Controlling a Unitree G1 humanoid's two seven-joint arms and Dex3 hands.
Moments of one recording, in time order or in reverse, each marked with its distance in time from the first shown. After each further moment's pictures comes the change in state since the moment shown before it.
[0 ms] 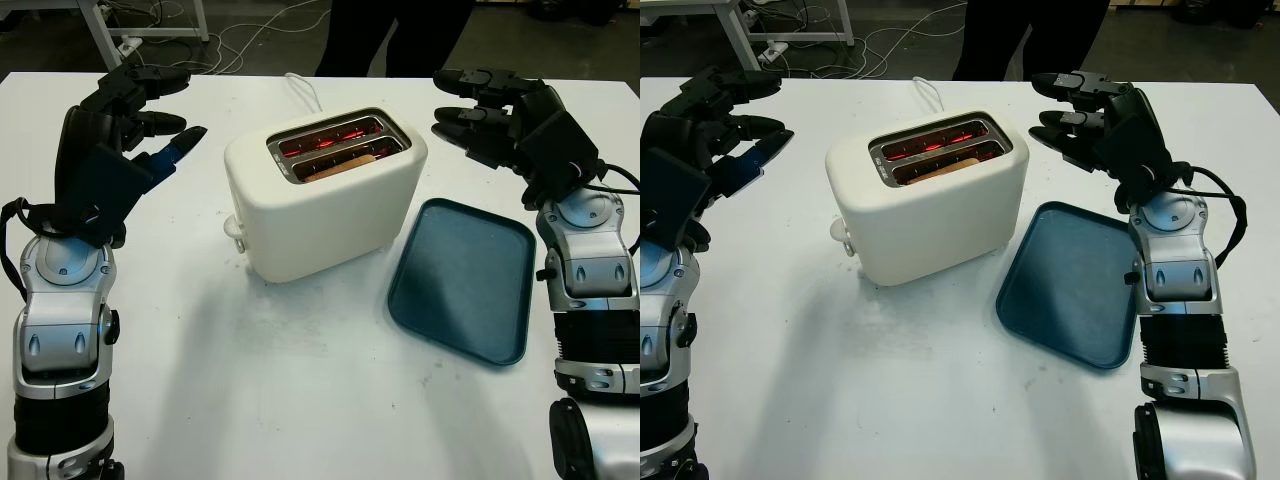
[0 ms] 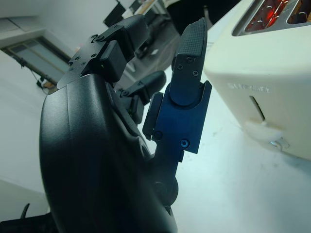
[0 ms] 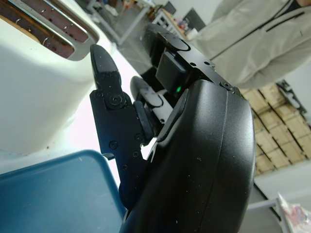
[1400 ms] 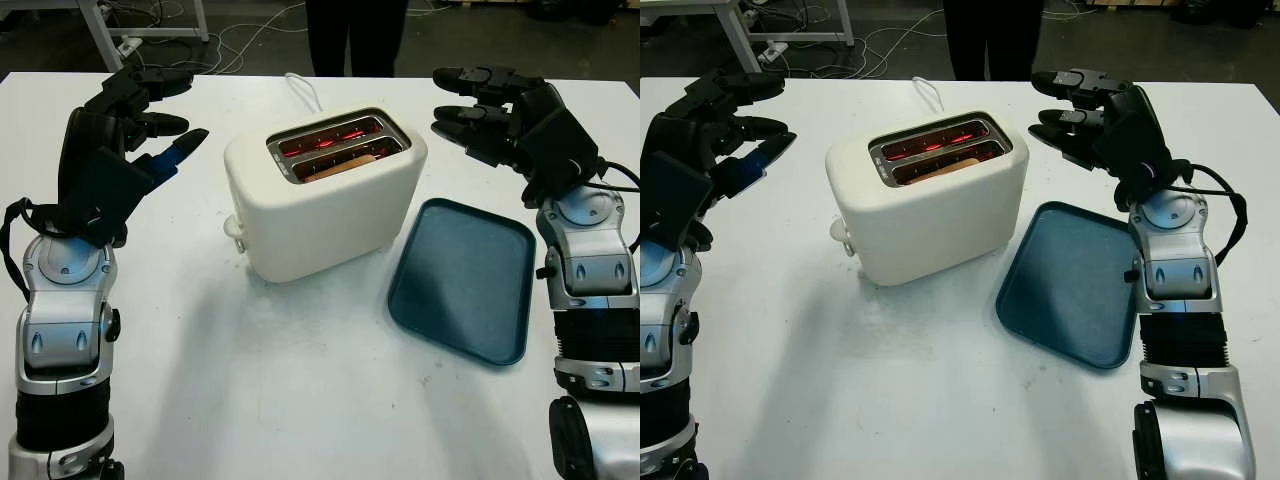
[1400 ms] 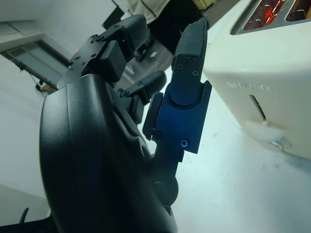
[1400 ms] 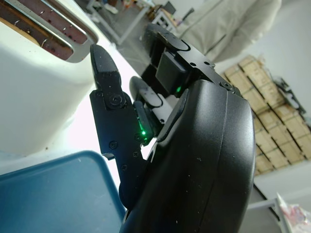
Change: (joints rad) left arm -0.001 0.000 0.003 0.042 -0.003 -0.053 -0.012; right arm -0.006 0.000 0.001 -0.002 -0.006 0.005 0.000
